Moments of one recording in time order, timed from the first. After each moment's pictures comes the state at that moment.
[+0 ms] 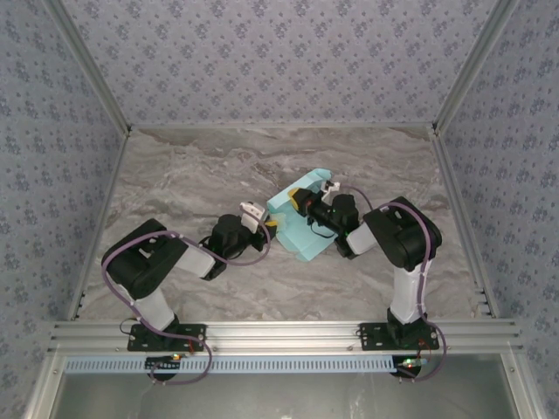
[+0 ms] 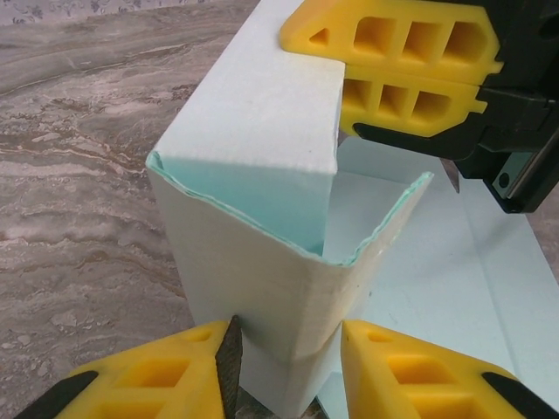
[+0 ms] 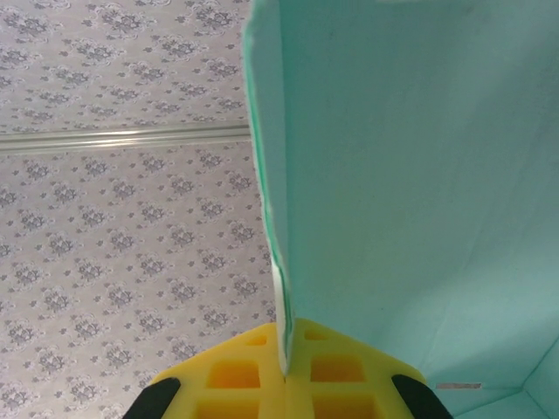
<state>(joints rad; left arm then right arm) -0.70 1.71 0.44 0.95 0.10 -0.13 0.50 1.94 0.63 1.28 -0.37 1.56</state>
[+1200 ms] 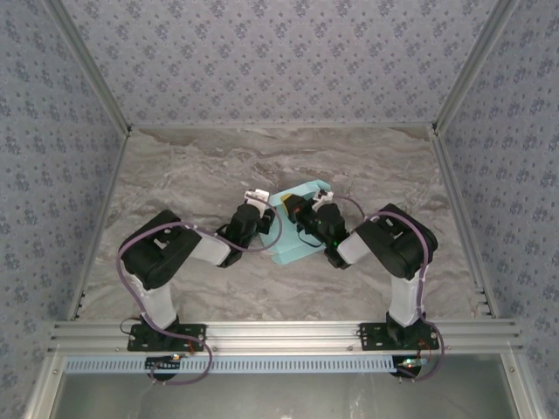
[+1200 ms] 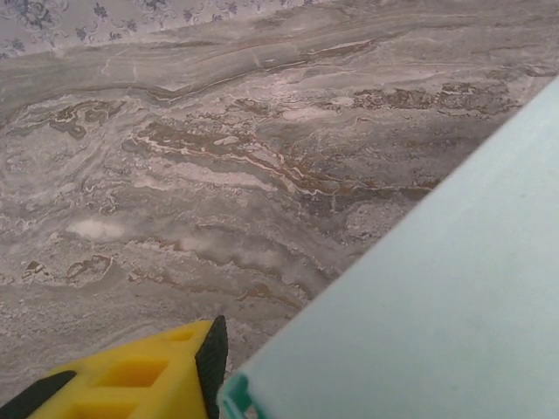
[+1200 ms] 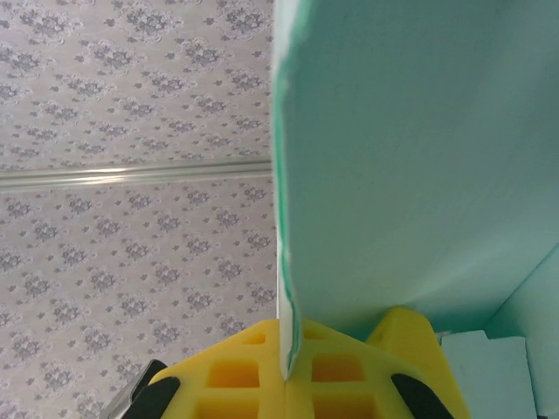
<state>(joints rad) -0.74 1.83 0.65 0.78 -0.36 -0.15 0.66 1.91 0.60 1.23 -0.07 1.56</state>
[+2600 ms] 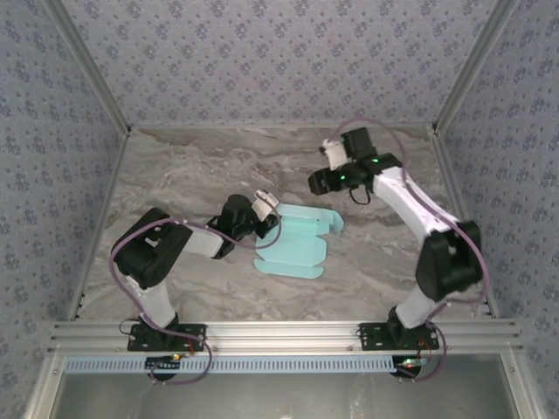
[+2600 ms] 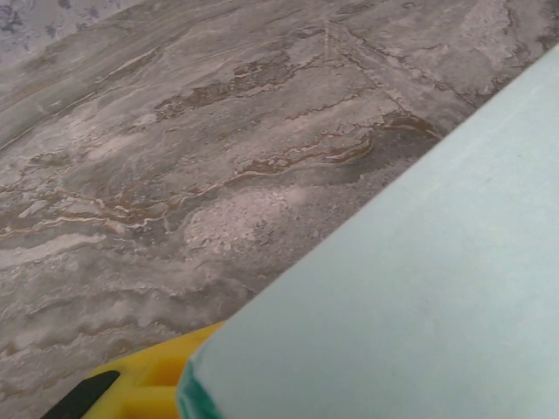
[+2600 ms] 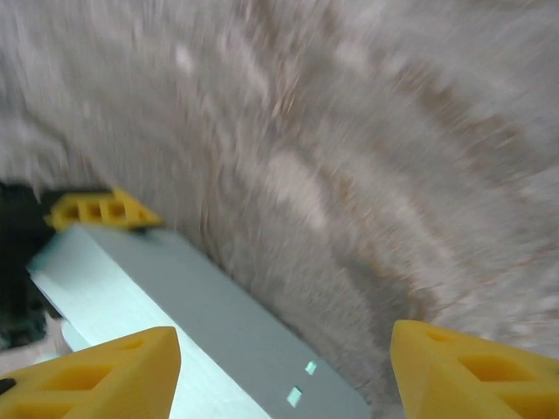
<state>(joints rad) -0.64 1.80 0.67 0.70 0.20 0.17 0.36 1.67 1.37 -0.70 -0.34 -0.05</state>
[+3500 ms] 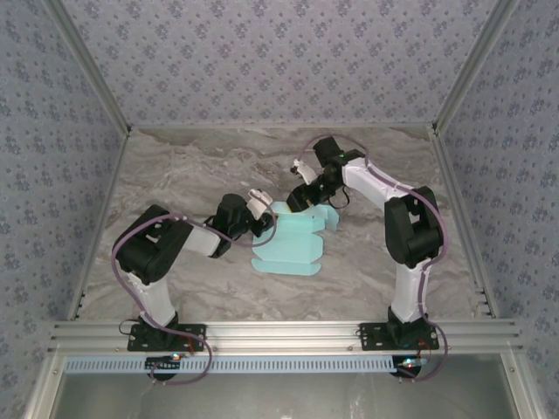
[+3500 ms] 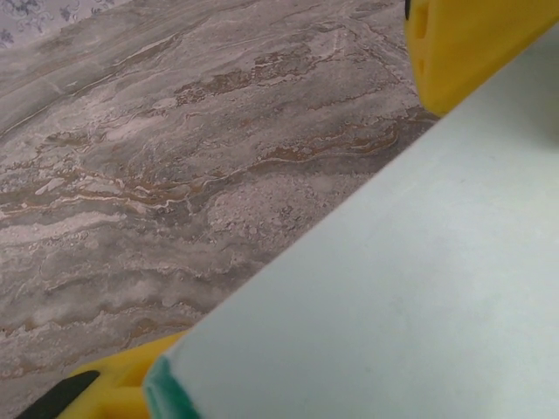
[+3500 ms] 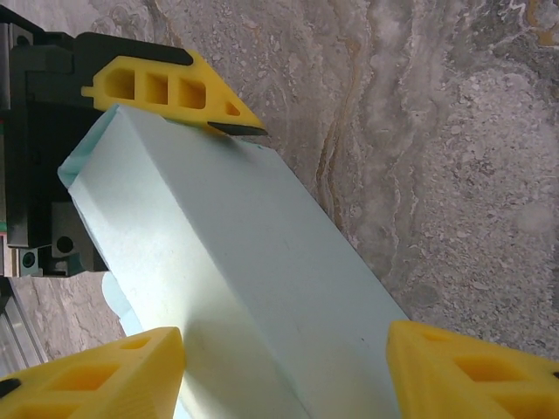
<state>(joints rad) -0.59 1.83 0.65 0.76 0.24 0.13 0.42 1.95 1.52 -0.82 -0.60 -0.18</state>
